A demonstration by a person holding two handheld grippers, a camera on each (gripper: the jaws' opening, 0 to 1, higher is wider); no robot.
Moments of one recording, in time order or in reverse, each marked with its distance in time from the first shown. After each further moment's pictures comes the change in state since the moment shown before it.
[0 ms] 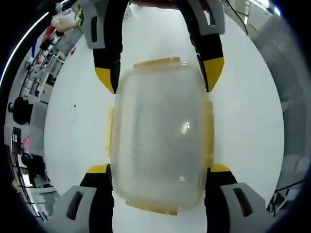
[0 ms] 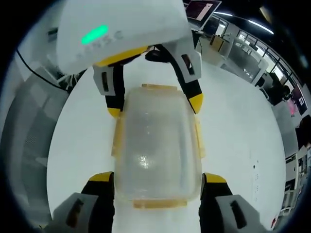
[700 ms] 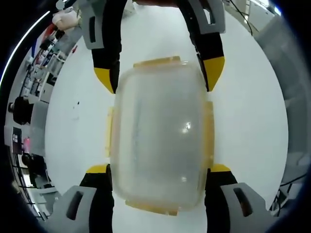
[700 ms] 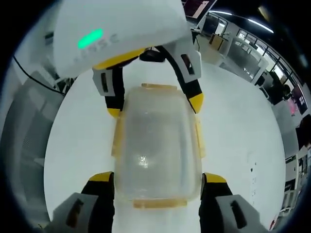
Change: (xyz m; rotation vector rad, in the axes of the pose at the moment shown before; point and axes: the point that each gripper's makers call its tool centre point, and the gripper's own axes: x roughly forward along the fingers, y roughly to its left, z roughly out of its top) left arm 0.004 0.018 -0.005 0.001 0.007 0.006; right arm 0.004 -0.019 0.004 0.003 0.006 0.004
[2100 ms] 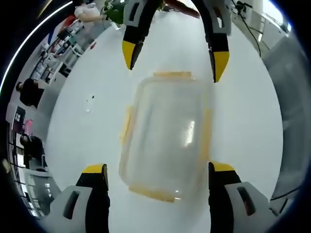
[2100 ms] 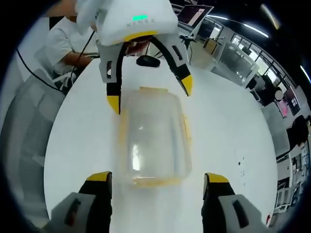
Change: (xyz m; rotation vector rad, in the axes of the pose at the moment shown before) left arm -0.027 0.004 -0.004 -0.161 -0.086 0.042; right arm -0.037 0.001 -0.012 -0.003 -0.028 -0.087
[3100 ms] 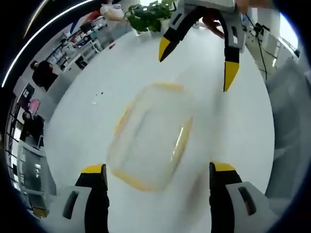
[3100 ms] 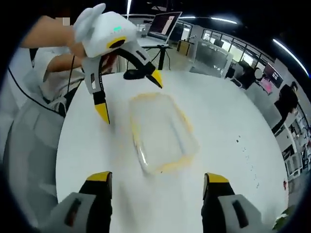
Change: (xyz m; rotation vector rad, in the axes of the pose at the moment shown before) left arm -0.023 -0.036 -0.002 -0.202 -0.115 0.045; right arm -0.025 0.036 -0.012 0.241 -0.117 -0.081
